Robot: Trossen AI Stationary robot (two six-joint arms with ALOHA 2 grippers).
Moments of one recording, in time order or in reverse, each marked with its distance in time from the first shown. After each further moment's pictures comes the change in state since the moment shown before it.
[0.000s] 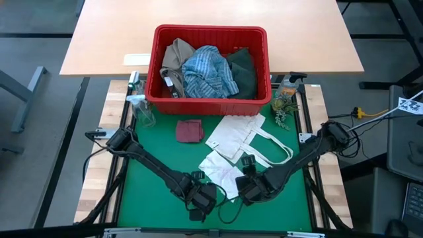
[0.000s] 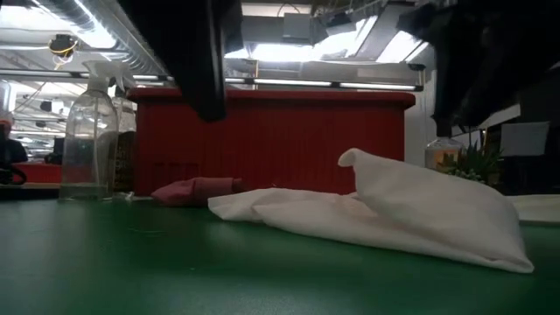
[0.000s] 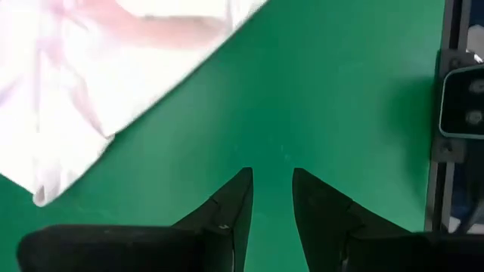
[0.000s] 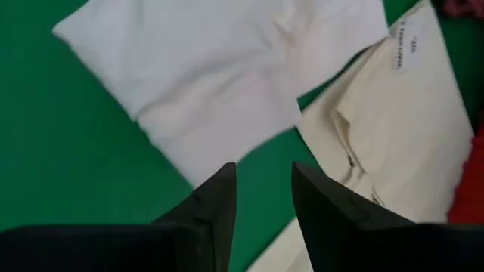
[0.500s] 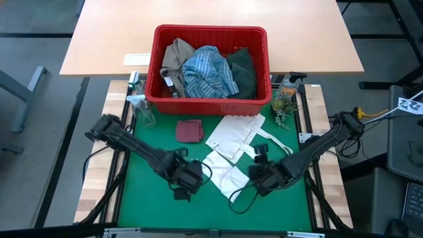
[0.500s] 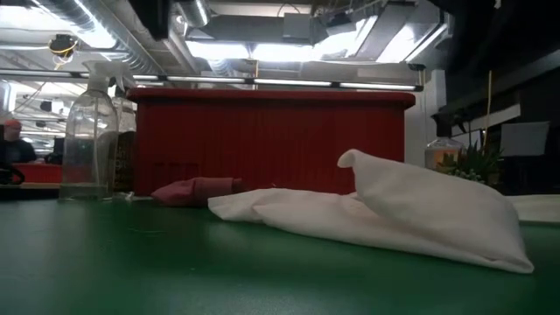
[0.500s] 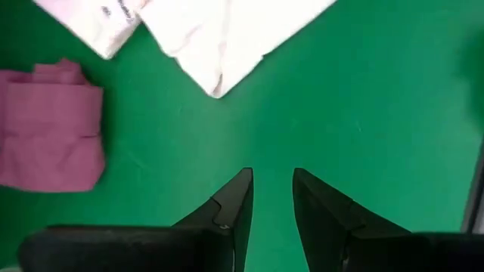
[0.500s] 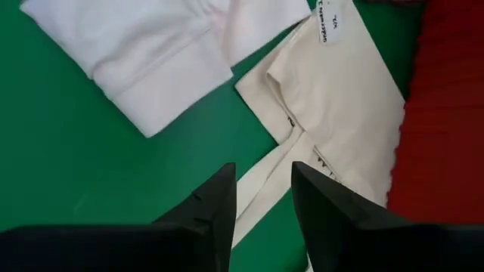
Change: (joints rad) left arm 0.049 -0.262 -0.008 -0.398 -0.066 -0.005; right arm 0.003 -0.237 -0.083 -0.103 0.065 0.032
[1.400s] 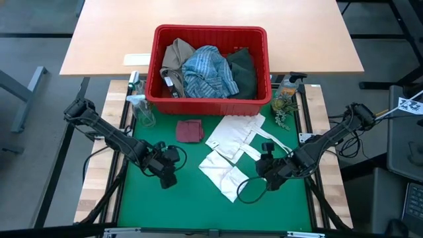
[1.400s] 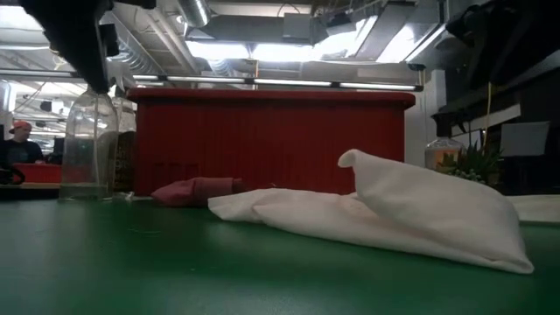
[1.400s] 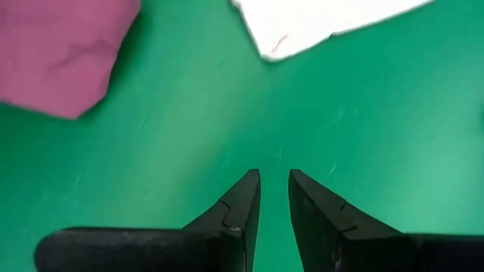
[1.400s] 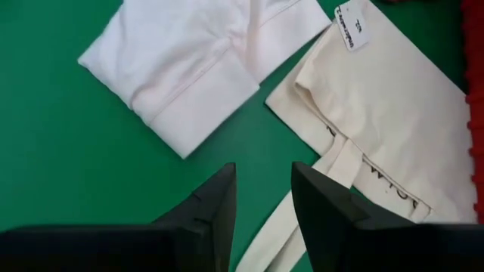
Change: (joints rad) left arm -0.027 -0.424 -0.649 0.406 -0.081 -0.312; right arm 0.001 -0.218 -0.292 0.312 -0.061 0.088
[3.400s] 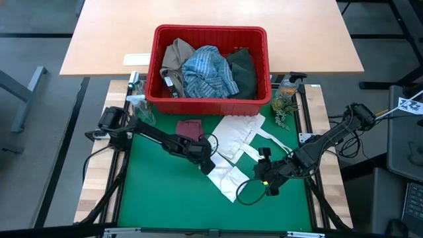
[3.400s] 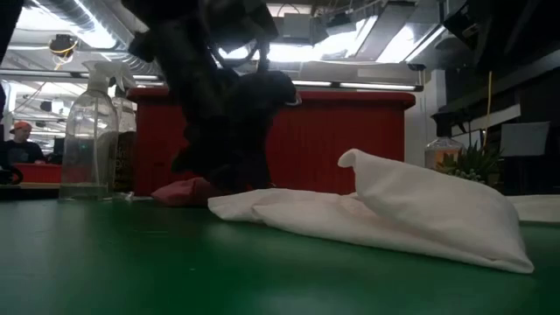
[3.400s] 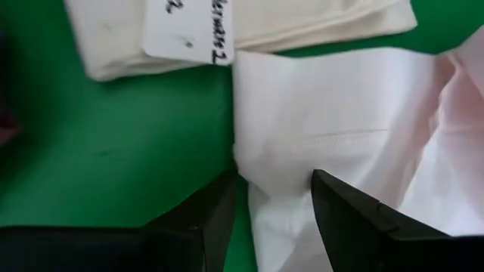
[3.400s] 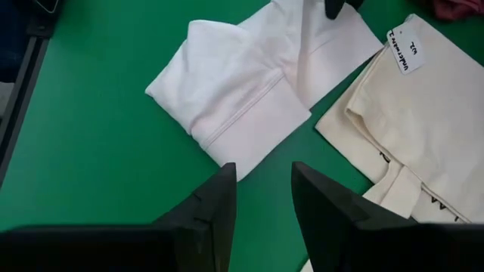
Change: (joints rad) left arm 0.338 0.458 0.000 0.629 0.127 0.001; right arm 0.000 0.001 0.000 0.113 -0.112 -0.001
